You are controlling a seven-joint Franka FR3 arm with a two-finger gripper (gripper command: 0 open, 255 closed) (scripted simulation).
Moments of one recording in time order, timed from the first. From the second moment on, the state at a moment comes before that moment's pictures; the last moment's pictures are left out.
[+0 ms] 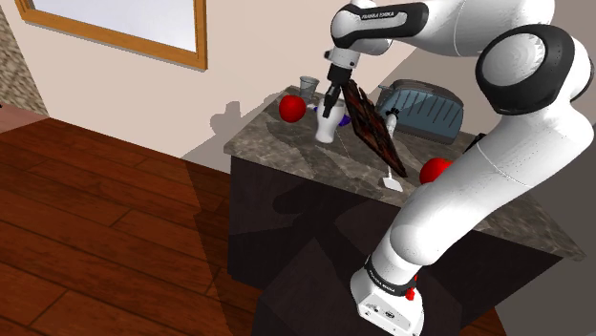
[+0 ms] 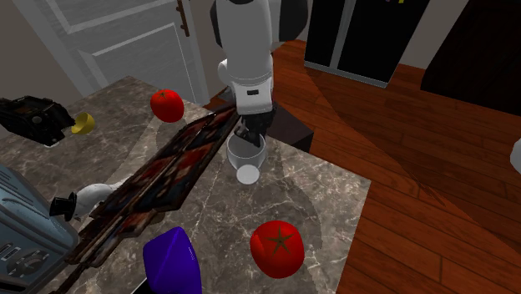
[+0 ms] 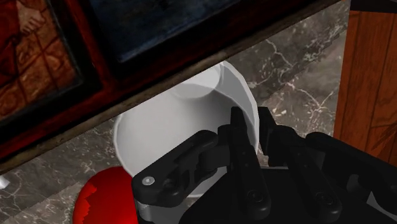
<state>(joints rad) -0.04 -0.25 -0.45 -2.05 -0.03 1.79 -0.72</state>
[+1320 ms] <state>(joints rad) -0.03 -0.22 -0.44 -1.74 -0.01 1.51 -0.71</state>
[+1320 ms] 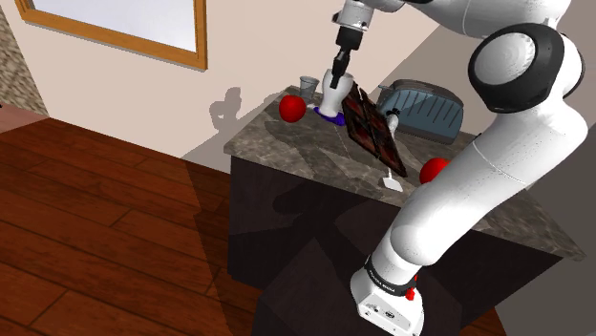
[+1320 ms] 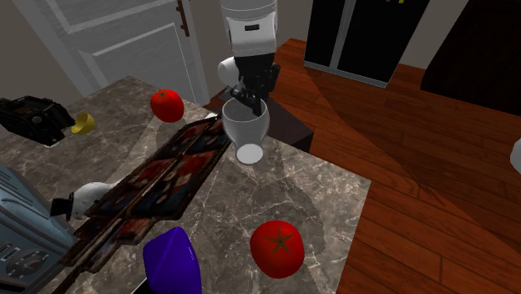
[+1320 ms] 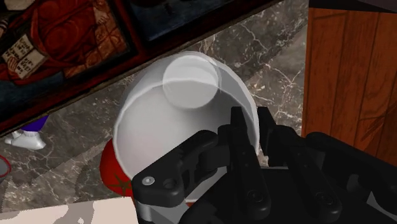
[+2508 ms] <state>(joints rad) -0.04 -0.14 -0.47 -1.44 0.02 1.28 -0.75</state>
